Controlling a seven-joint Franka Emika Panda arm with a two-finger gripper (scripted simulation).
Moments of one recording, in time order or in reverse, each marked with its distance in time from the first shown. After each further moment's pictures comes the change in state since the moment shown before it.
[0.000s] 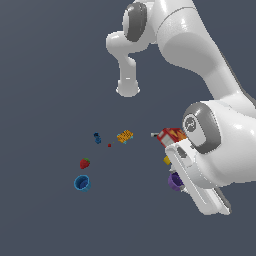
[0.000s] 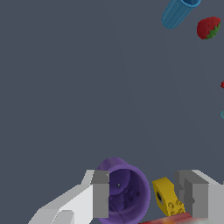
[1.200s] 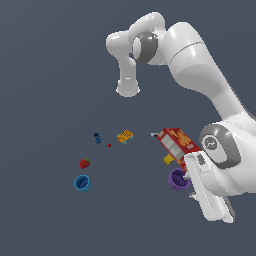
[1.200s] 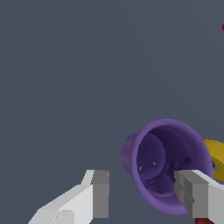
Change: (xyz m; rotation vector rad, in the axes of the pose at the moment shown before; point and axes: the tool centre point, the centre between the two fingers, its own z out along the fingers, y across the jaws) arm -0.059 -0.040 0.048 -0.013 0.071 0.299
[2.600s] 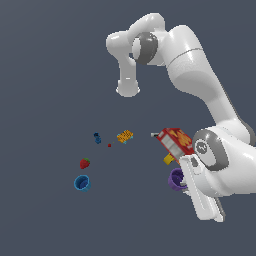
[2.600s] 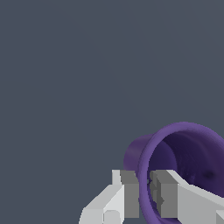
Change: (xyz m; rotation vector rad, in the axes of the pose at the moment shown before) arm 0.001 0.000 0.028 0.004 0.000 0.005
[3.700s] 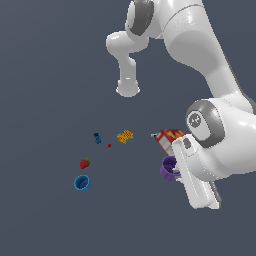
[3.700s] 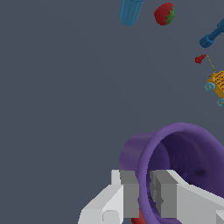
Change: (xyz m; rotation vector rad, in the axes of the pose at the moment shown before) arm 0.062 0.037 -0.063 -0.003 0.000 -0.001
